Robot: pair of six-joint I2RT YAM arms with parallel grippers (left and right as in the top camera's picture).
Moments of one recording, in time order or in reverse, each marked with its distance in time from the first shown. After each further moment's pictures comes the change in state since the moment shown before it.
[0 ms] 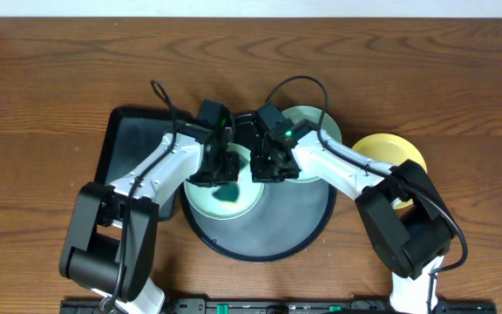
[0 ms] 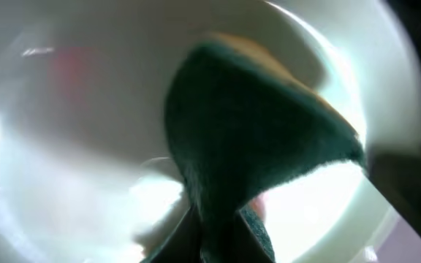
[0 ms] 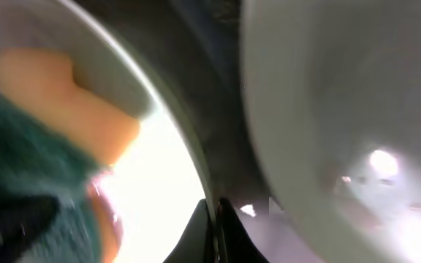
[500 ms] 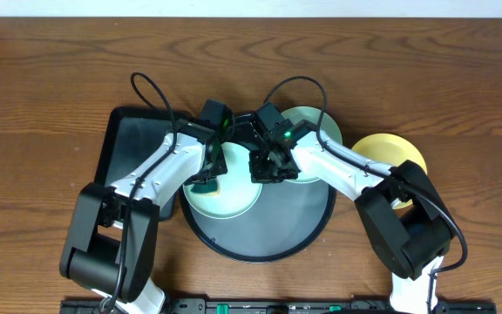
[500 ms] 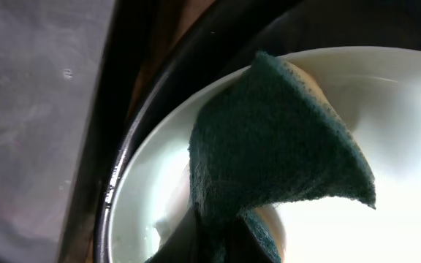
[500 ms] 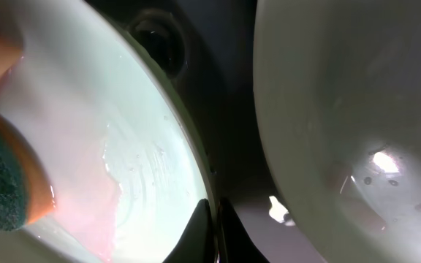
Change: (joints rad) left arm -0.006 -0.002 0.006 -0.021 -0.311 -0.215; right arm 0.003 0.000 0.000 -0.001 -0.002 0.000
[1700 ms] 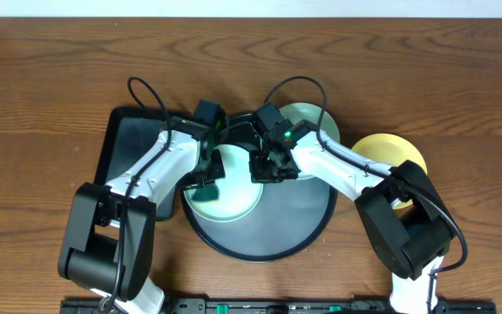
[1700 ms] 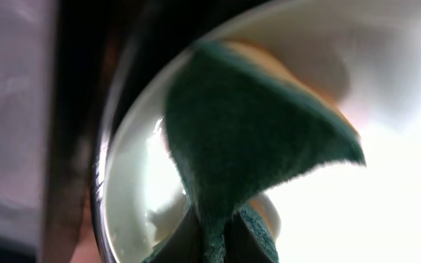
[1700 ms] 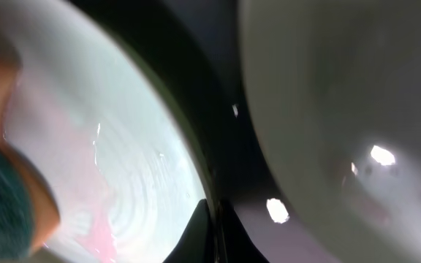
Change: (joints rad) left arm 0.032 0.001 0.012 -0.100 0.139 0.069; right arm 0.000 0.000 0.001 -0.001 0.000 -0.001
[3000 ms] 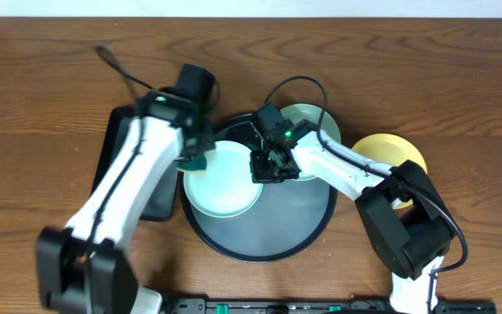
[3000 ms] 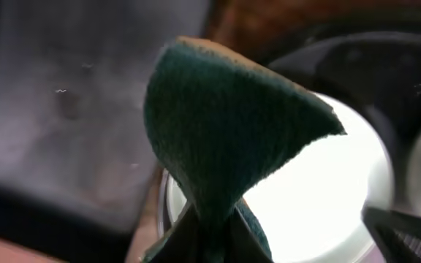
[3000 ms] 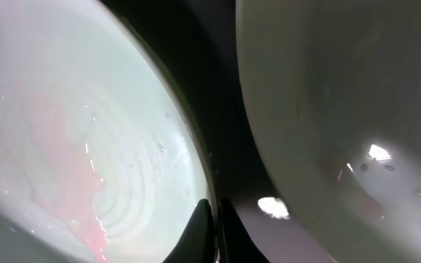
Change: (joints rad) left arm 0.036 -0.141 0.268 -0.201 -0.106 0.016; right arm 0.000 0.000 0.000 -0.007 0.001 -0.008
